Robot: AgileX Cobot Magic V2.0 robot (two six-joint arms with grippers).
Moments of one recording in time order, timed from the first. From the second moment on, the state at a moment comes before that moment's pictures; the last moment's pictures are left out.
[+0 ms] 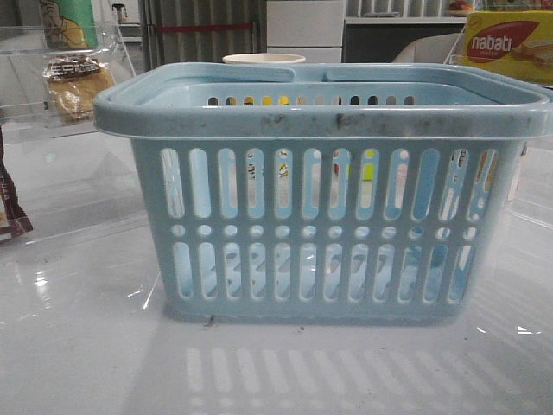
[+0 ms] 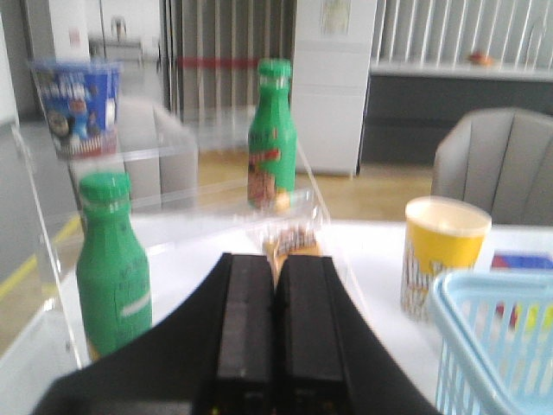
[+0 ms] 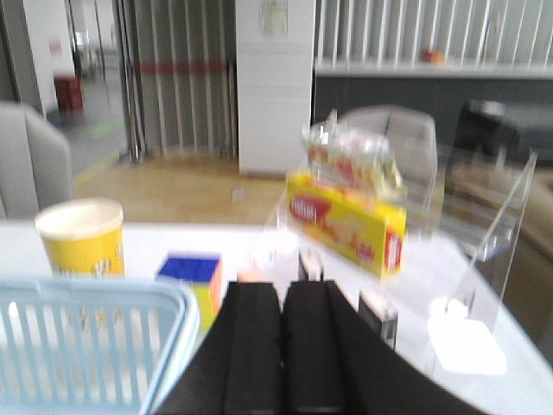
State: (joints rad) left arm -0.05 0.33 -0.70 0.01 0.50 -0.03; right arm -0.04 0.34 -0.69 0.04 0.43 0.01
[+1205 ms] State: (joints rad) left arm -0.05 0.61 -0.69 0.03 0.73 -0.02; right arm -0.13 1.01 -0.83 0.04 0.68 0.01
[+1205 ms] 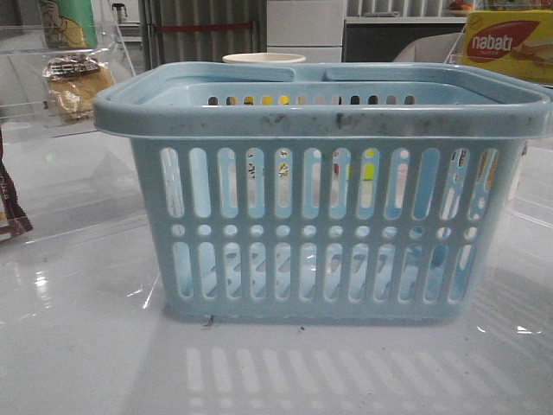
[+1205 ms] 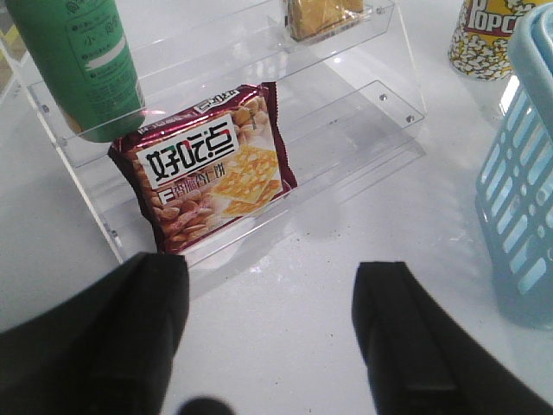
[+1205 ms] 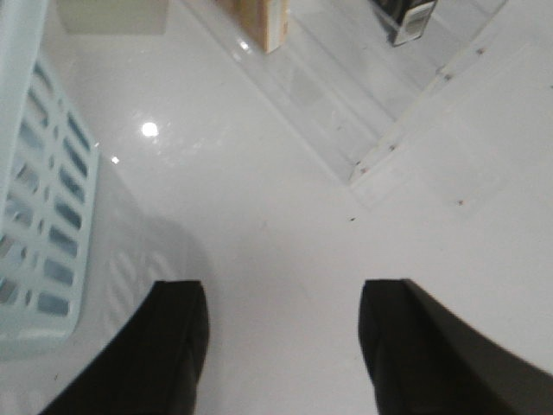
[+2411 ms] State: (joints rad) left arm -0.05 0.61 -0.69 0.03 0.73 -0.02; right arm -0.23 1.87 -1.54 -0.05 0.74 0.01
